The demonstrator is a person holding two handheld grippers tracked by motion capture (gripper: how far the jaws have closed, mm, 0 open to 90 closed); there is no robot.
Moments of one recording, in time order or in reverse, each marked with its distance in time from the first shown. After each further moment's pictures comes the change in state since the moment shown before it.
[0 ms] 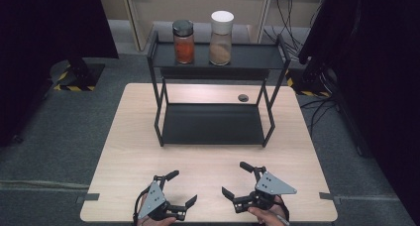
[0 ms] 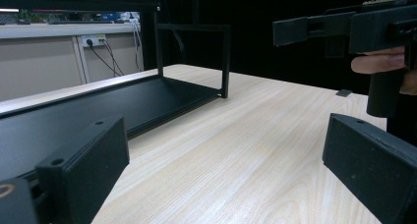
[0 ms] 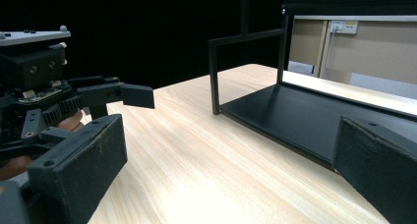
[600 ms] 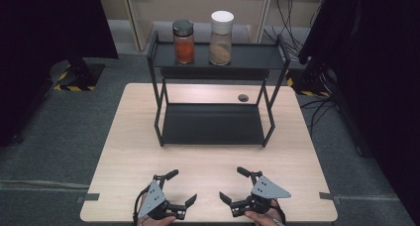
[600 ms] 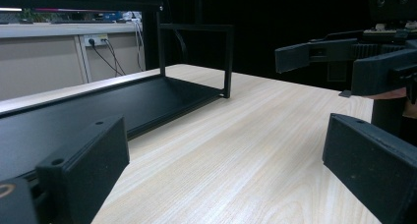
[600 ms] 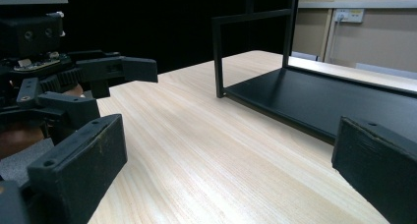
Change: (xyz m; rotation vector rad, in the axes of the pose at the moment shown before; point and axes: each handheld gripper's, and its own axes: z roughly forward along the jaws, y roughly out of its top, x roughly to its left) left arm 0.001 -0.001 0.001 0.000 0.006 -0.004; right arm 0.003 -0.018 0.005 0.029 0.005 0.003
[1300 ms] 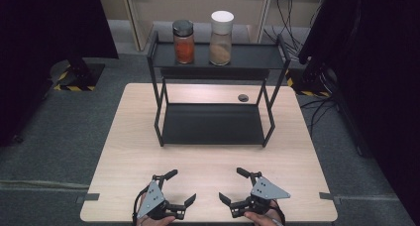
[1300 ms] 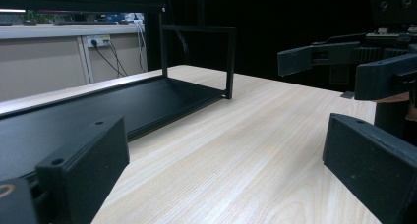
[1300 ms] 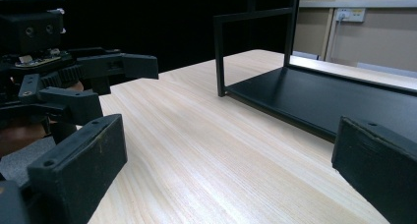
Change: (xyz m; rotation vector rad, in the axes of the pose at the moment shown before) left arm 0.000 0.000 -0.002 -0.005 0.008 0.000; right arm 0.001 -0.001 0.000 0.000 0.001 0.000
